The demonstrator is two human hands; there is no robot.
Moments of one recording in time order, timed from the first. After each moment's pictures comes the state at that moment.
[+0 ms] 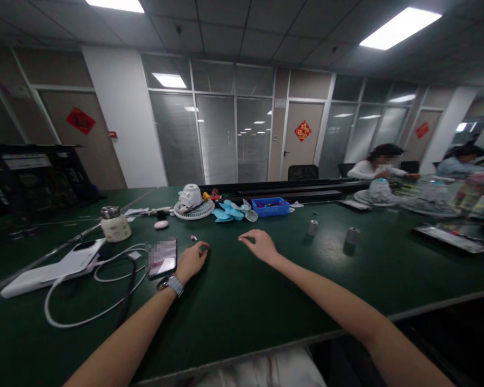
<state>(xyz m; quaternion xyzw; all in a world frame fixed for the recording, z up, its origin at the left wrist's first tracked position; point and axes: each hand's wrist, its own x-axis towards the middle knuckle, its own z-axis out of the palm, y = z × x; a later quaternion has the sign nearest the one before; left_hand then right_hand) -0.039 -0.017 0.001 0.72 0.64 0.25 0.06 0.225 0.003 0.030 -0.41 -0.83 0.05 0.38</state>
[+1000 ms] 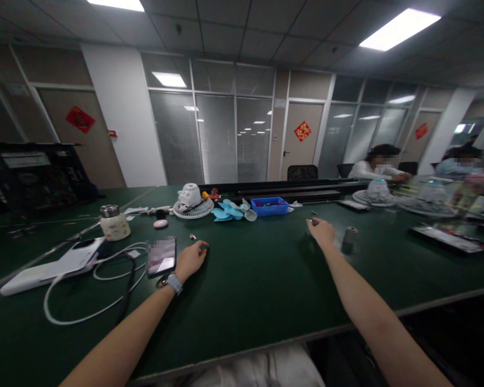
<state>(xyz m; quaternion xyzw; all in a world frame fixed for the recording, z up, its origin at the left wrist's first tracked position) -0.037 -0.019 0.003 0.72 0.65 0.24 0.04 0.424 0.064 0.015 -0.79 -0.48 -0.07 0.36</state>
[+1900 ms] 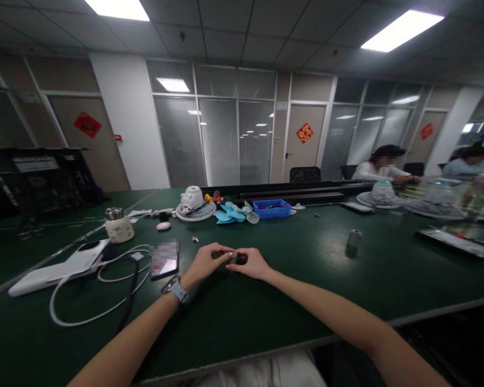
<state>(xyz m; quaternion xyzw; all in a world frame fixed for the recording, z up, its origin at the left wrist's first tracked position) 0.005 -0.051 0.038 0.79 0.45 0.36 0.19 0.194 -0.032 0.008 -0.35 -0.80 0.29 0.38</state>
